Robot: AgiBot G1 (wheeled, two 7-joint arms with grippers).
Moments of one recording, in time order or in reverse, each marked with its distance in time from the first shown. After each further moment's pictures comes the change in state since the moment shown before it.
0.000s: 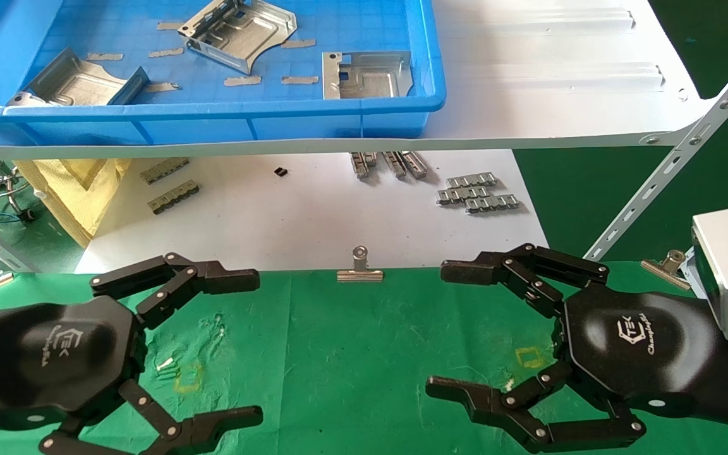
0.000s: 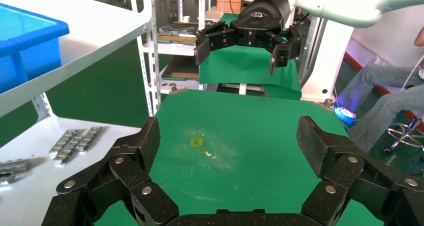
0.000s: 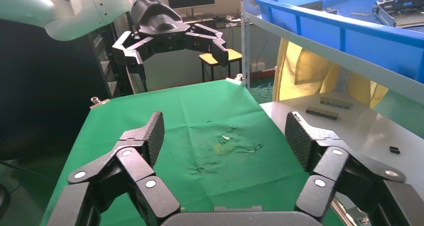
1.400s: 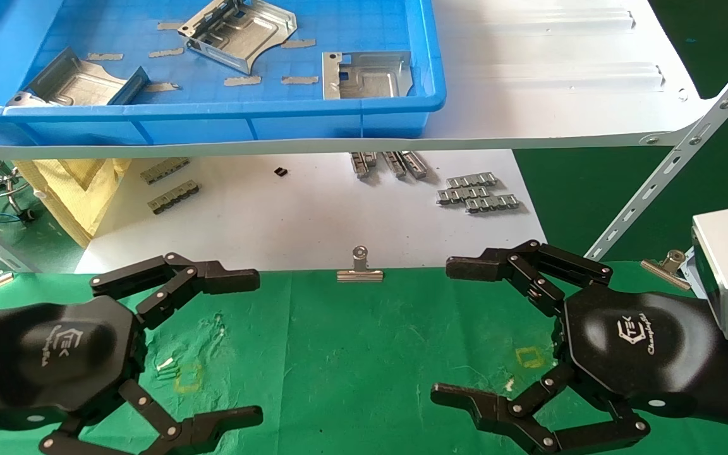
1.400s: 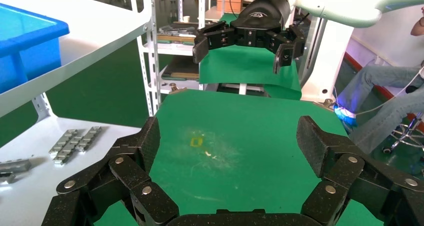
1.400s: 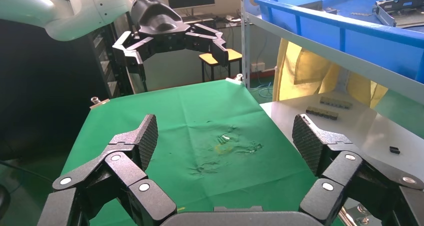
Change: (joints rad) left arm 0.000 0.000 0.000 0.000 0.000 0.000 0.000; right arm 0.000 0.000 0.000 0.000 0.000 0.000 0.000
